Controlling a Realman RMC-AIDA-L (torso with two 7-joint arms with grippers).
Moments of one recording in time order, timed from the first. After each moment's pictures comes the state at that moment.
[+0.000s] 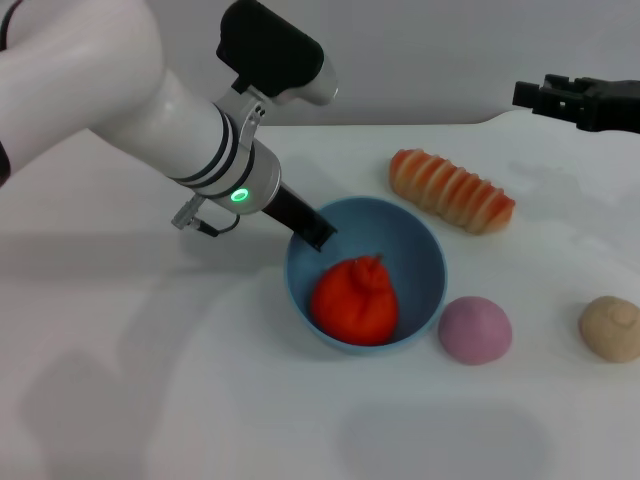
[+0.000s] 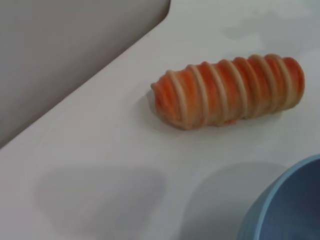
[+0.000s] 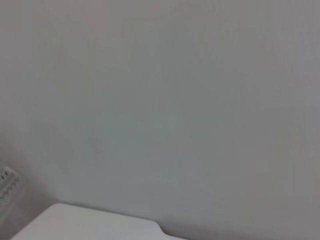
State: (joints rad) left arm -0.90 -2.07 1.65 0.80 2.38 0.98 -2.58; right arm 0.44 2.07 -0.87 -1.05 -1.83 -1.23 1.98
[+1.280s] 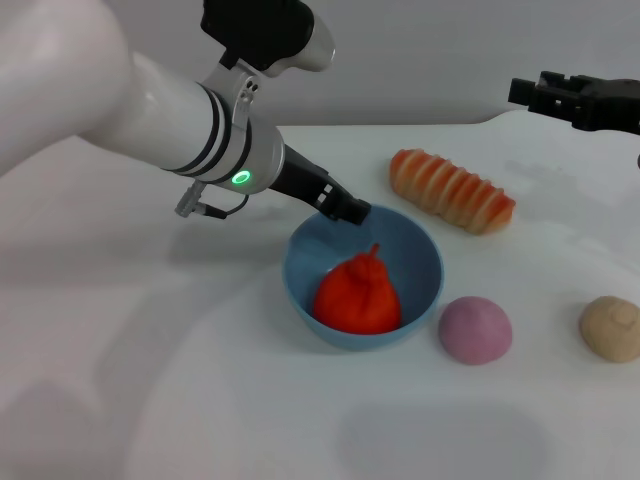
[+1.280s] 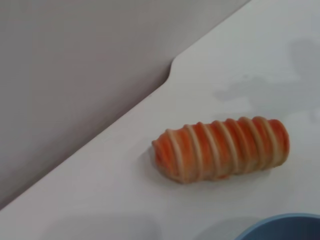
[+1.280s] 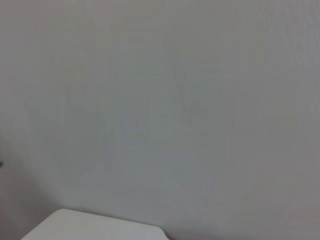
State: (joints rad) left arm -0.77 -2.06 1.68 1.06 2.39 0.96 -2.66; right arm 0.44 2.07 -0.87 -1.01 -1.79 -1.22 1.93
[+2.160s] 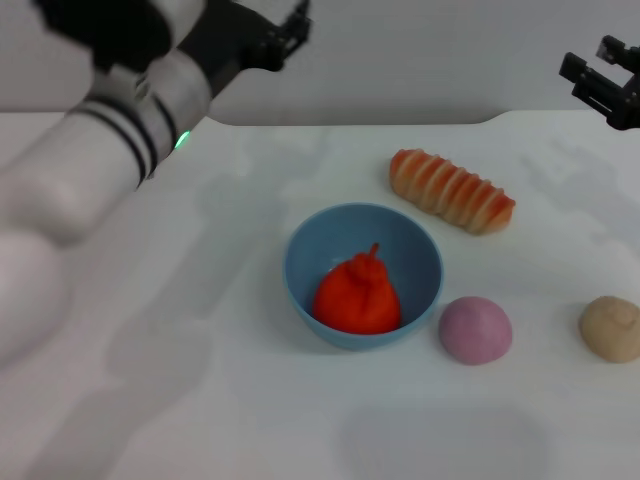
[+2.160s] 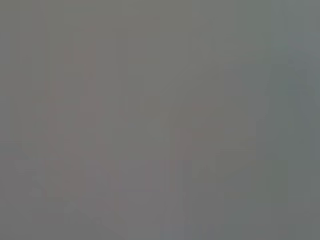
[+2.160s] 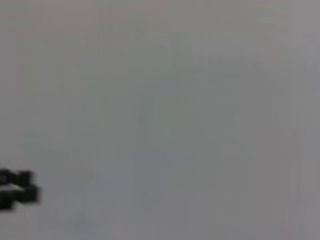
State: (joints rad) left arm -0.37 -2.06 1.92 1.21 2.43 -0.08 -2.66; right arm 0.42 2.07 -0.80 -0.69 -1.38 -1.12 1.17
